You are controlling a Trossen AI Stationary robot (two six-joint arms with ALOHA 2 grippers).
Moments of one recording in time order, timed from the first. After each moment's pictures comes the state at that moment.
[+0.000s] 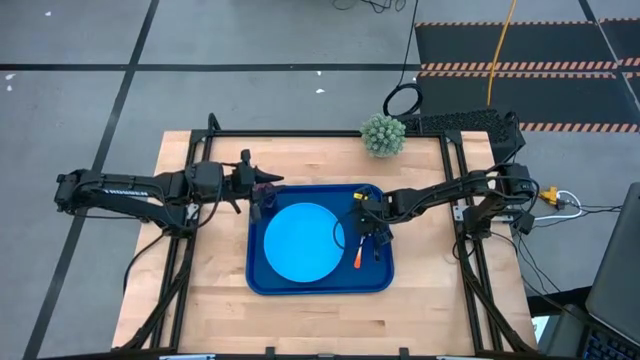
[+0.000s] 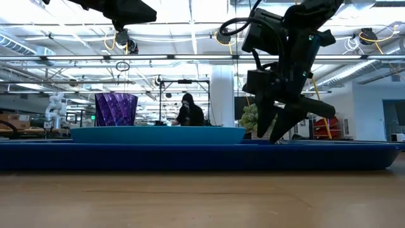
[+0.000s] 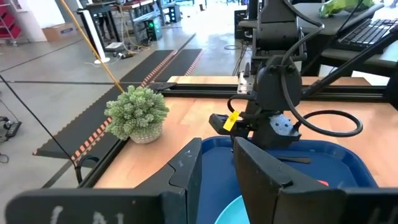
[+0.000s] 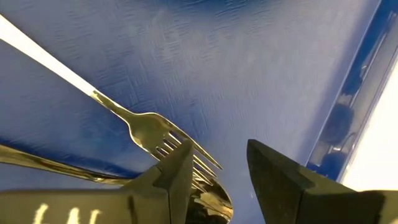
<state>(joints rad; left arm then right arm) 0.03 0.92 0.72 0.01 -0.19 0.07 0.01 1.64 0.88 -0.44 0.23 -0.54</state>
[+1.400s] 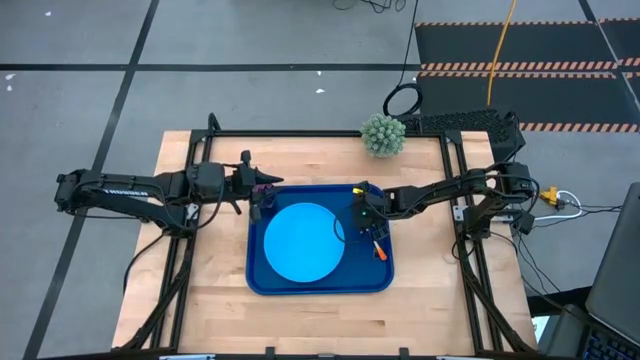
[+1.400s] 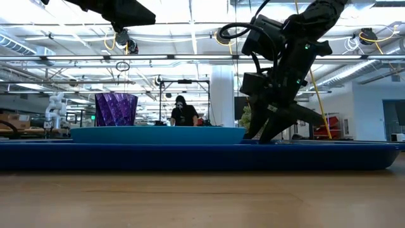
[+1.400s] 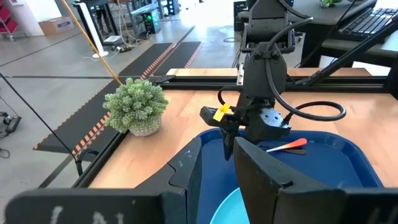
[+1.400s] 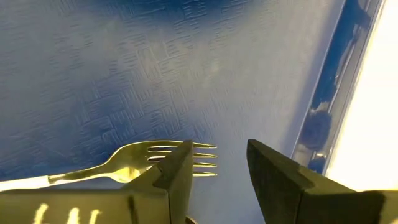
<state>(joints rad) 0.03 0.92 0.72 -0.03 -0.19 0.07 -0.04 1.64 0.82 -0.27 0.24 -0.58</state>
